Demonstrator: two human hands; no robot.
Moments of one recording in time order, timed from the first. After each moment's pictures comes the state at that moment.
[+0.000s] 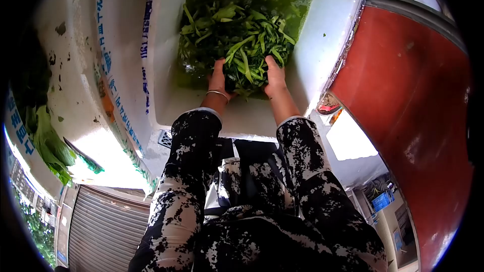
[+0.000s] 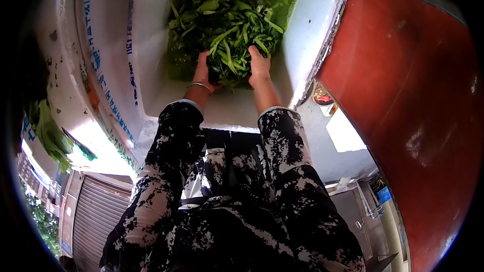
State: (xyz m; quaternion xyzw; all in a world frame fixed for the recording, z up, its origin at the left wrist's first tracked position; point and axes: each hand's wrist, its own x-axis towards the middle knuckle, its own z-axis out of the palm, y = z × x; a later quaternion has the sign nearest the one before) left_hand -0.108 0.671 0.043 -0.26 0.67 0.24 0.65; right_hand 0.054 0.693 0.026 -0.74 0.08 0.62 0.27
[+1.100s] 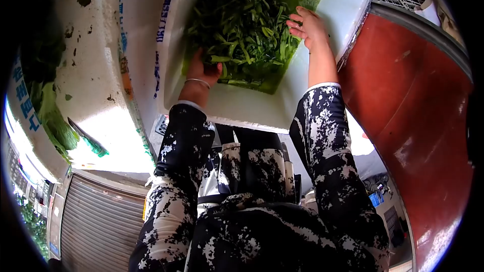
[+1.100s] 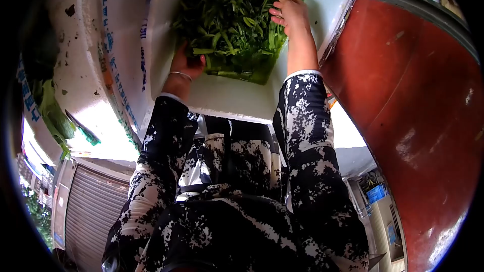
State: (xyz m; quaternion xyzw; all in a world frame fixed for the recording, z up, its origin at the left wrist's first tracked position) left_hand -0.179 0.679 0.061 -0.39 0.50 0.41 0.66; right_hand 0.067 0.850 0.131 -0.72 -0.25 0.61 0.21
